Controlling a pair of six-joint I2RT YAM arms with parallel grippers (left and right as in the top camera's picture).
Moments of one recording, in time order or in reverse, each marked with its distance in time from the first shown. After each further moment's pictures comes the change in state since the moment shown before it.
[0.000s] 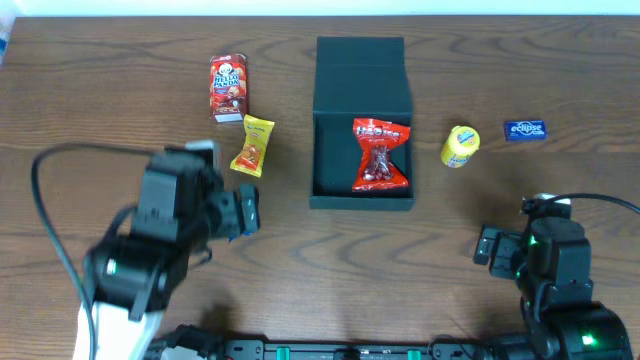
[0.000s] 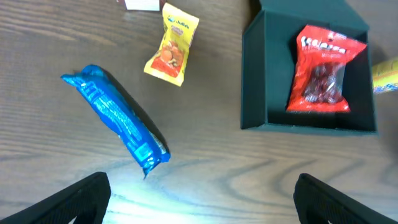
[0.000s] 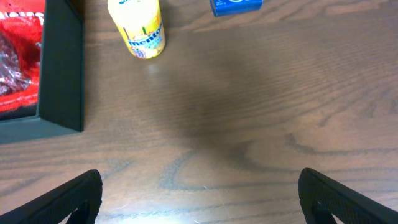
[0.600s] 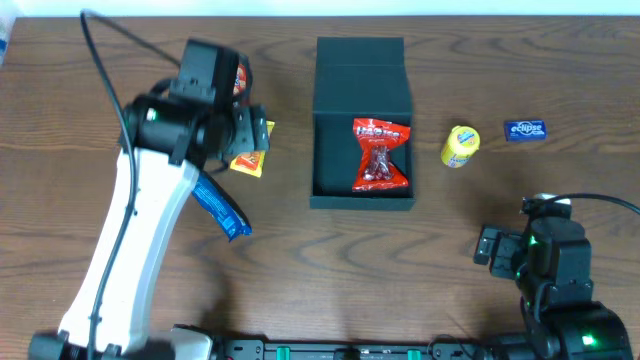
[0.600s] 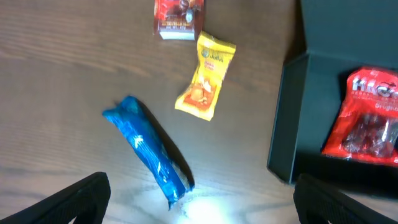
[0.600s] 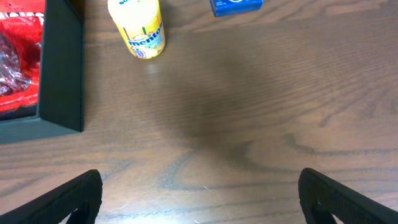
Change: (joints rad) left arm 0.000 0.548 0.541 -0.197 -0.162 0.018; right arm 0.000 0.000 0.000 0.000 0.000 0.000
